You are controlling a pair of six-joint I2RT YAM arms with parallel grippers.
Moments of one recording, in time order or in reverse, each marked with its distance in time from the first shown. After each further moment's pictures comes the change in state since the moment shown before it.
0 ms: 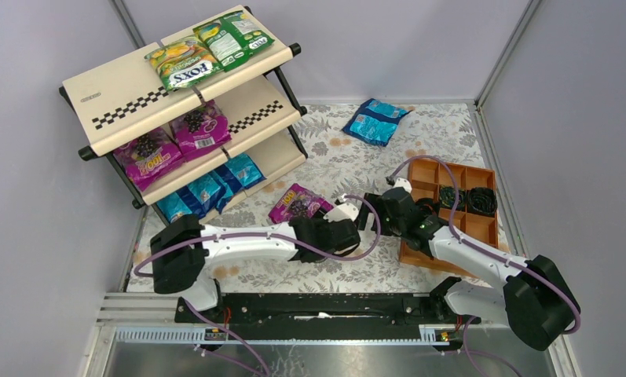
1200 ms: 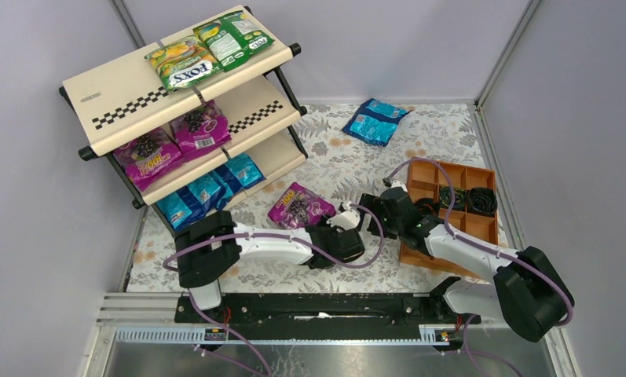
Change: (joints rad) left arm -0.003 0.166 -0.041 0.108 -0.203 0.039; right arm -0.016 0.053 -0.024 0.089 -0.113 0.054
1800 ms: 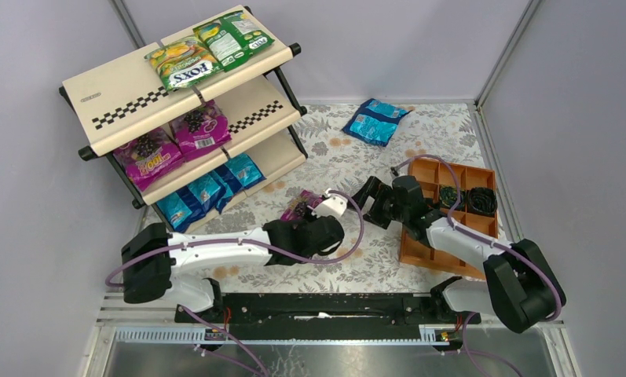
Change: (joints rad) left arm 0.016 -0.343 -0.107 0.074 0.128 0.019; right arm -0.129 0.074 0.002 0.218 -0.246 0.183
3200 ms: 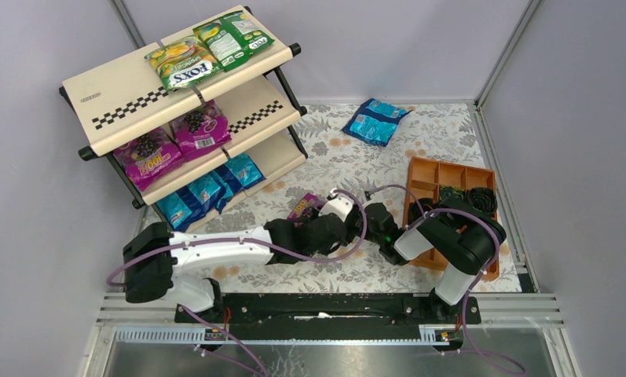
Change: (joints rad) left arm 0.006 0.025 0.016 0.059 0.188 -0.027; right arm 0.274 0.461 -0.135 0.854 0.049 0.547
